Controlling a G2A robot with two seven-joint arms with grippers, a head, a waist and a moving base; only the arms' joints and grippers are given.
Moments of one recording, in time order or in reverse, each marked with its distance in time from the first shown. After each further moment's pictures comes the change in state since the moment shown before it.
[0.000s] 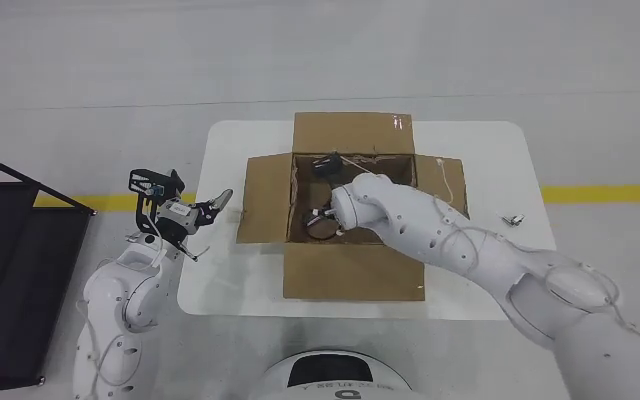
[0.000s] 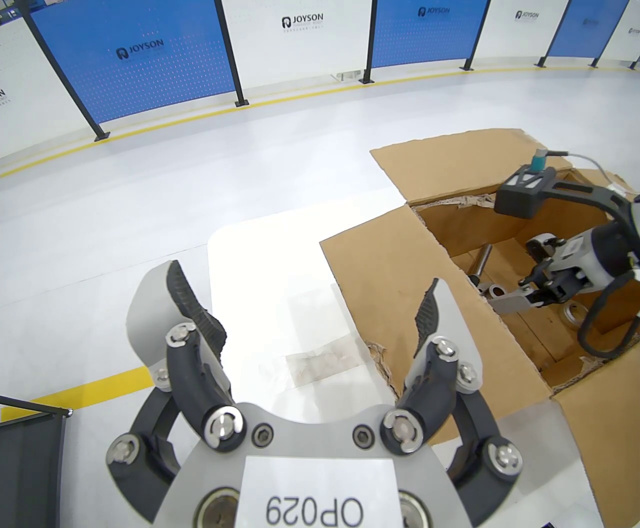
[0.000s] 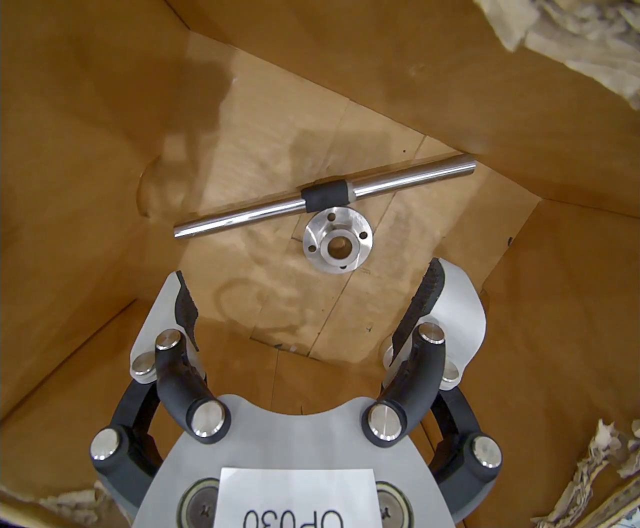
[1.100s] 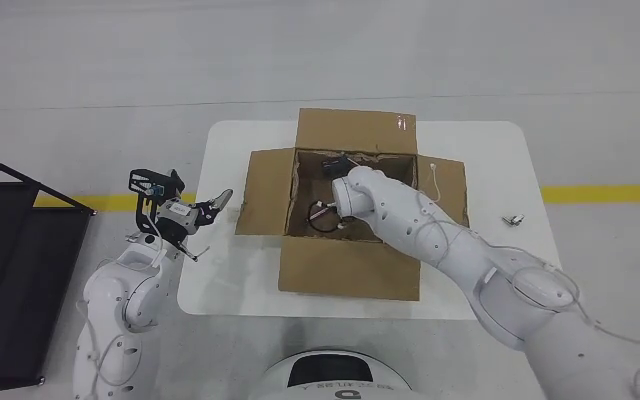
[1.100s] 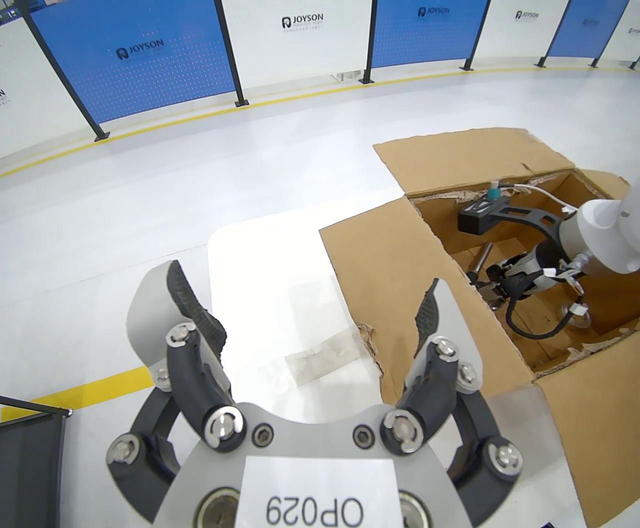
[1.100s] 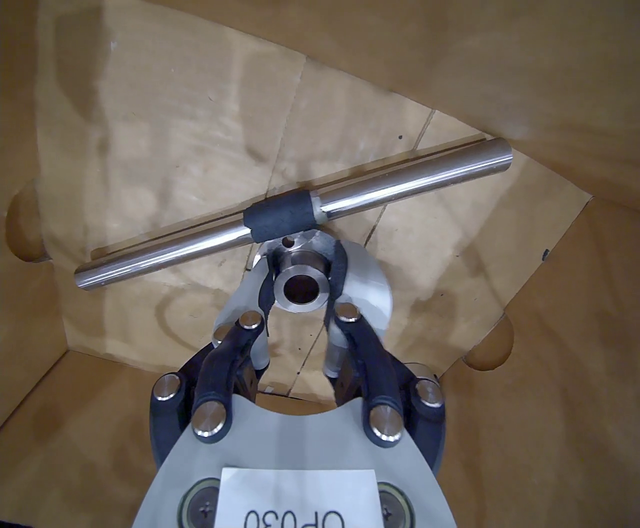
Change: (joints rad) left arm 0.000 0.000 0.000 0.000 0.000 0.000 0.000; right arm -0.038 -0.128 0.070 0.303 -0.037 -0.064 -0.018
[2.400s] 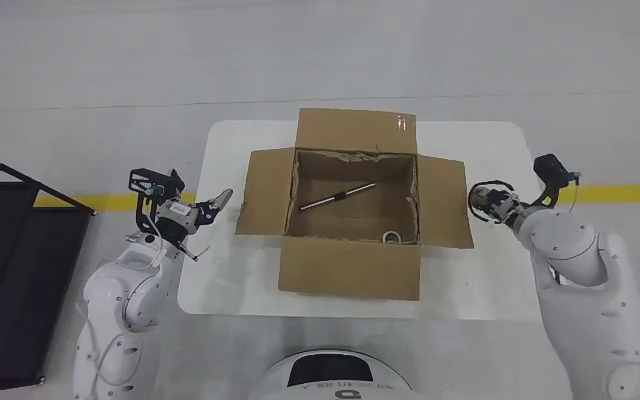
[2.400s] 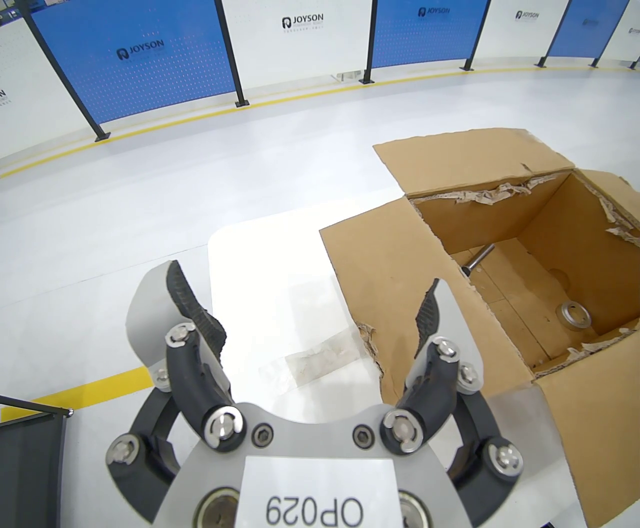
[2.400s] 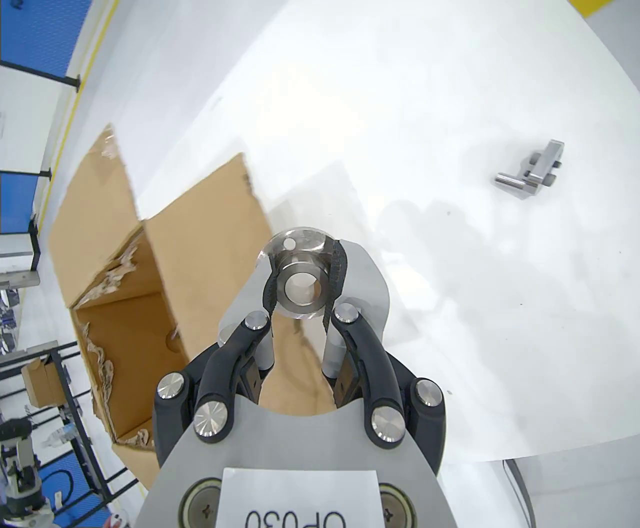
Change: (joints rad) left arm 0.000 0.000 0.000 0.000 0.000 0.000 0.000; right arm -0.961 0.356 1.383 -0.856 0.072 0.101 -0.172
